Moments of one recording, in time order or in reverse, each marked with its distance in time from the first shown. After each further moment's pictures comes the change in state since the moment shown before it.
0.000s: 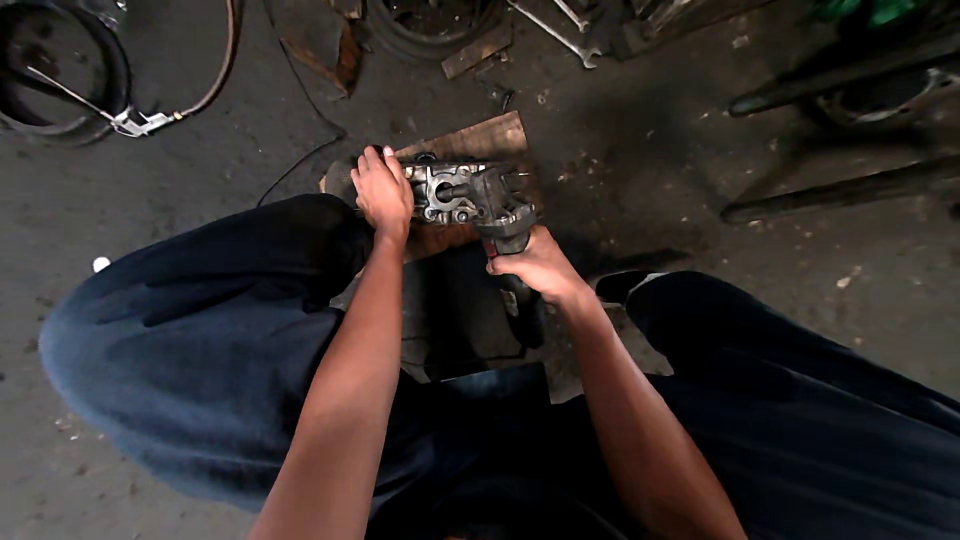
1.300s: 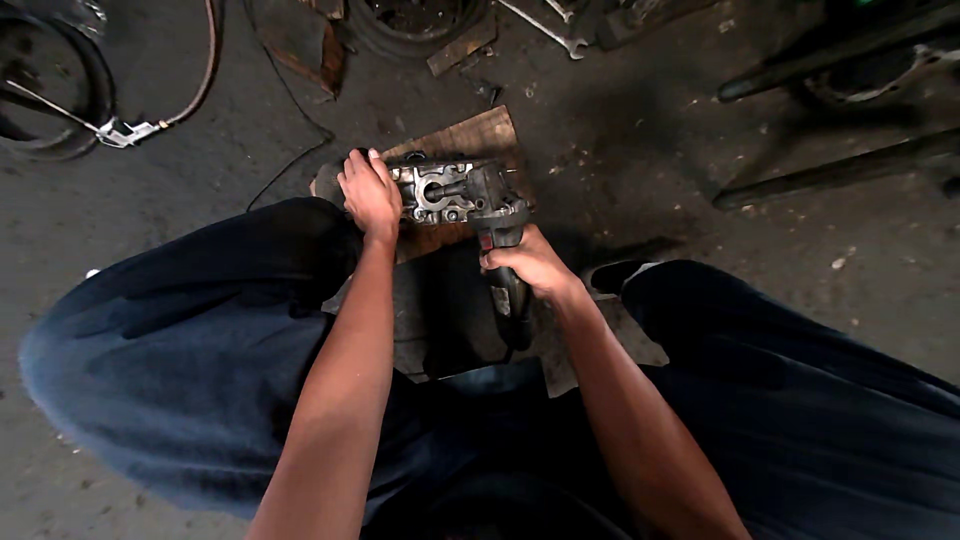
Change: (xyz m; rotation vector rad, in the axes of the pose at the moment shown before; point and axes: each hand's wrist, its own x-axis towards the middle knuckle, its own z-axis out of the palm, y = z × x) left_hand -0.003 -0.003 0.003 0.009 0.025 0.014; right_hand -0.001 0.014 -0.002 0.234 -0.047 0.048
